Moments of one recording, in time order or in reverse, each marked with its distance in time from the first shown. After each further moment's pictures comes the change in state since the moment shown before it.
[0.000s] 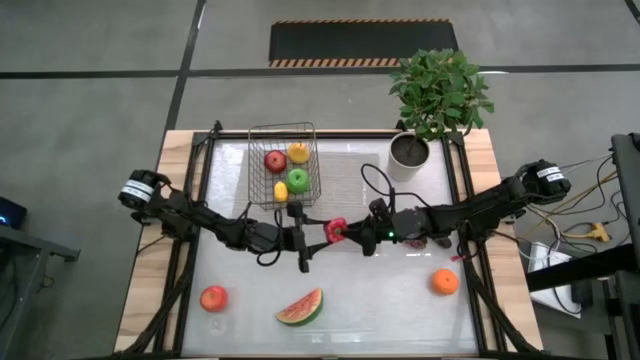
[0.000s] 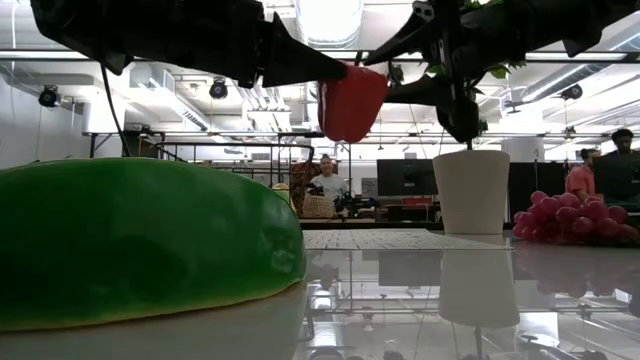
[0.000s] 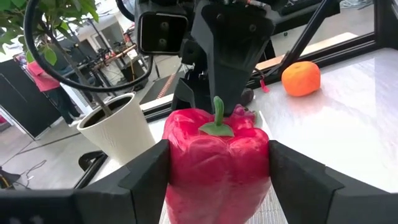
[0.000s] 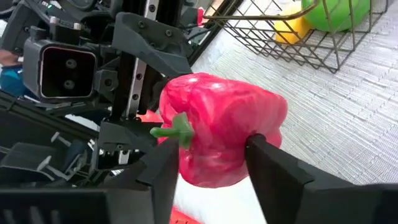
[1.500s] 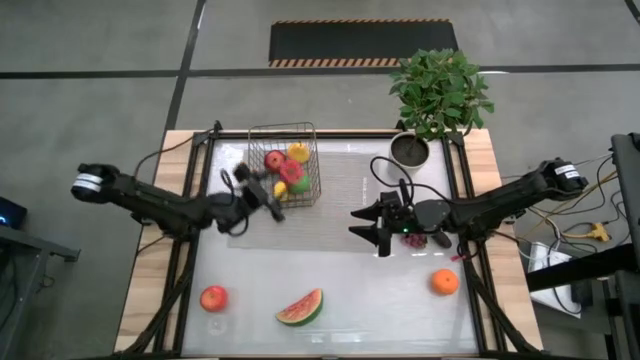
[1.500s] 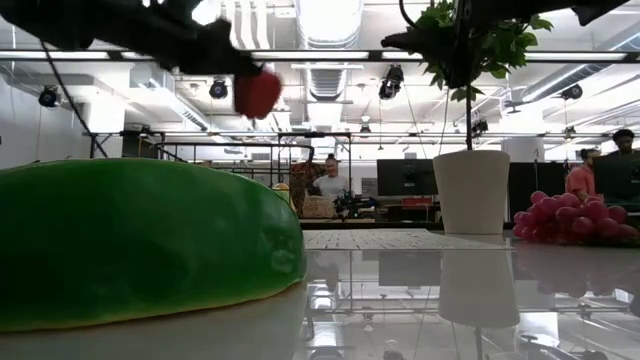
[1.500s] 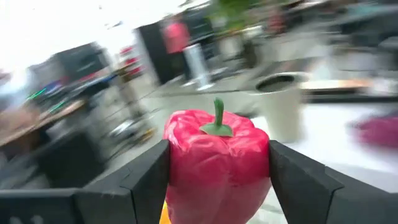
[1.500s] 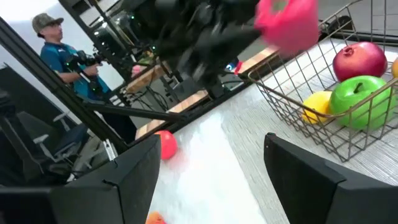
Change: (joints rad) left arm 0.147 -0.503 -0.213 -0.186 -0.402 -0.051; right arm 0.013 -0.176 0.002 -0.001 0.004 -0.359
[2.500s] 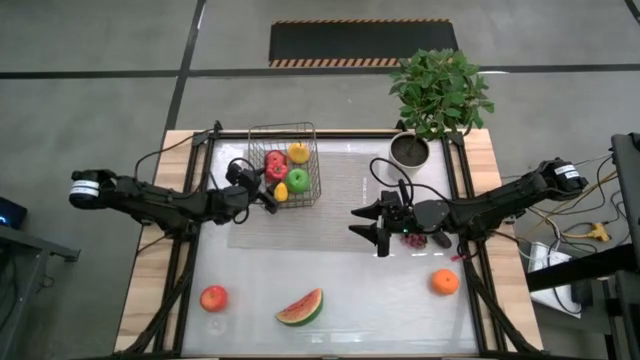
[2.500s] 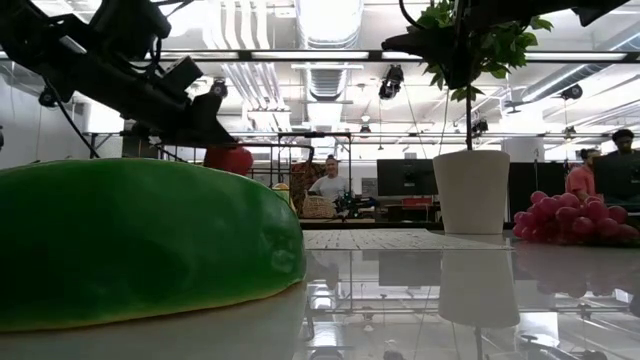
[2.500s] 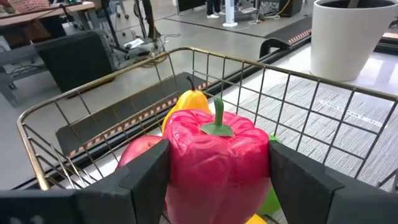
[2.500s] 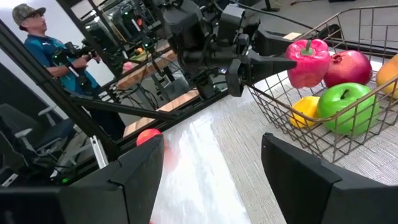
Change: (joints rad) left arm 0.191 -0.013 -0.151 -0.225 0.069 -0.482; right arm 0.000 0.001 0.000 -0.012 0.026 -0.051
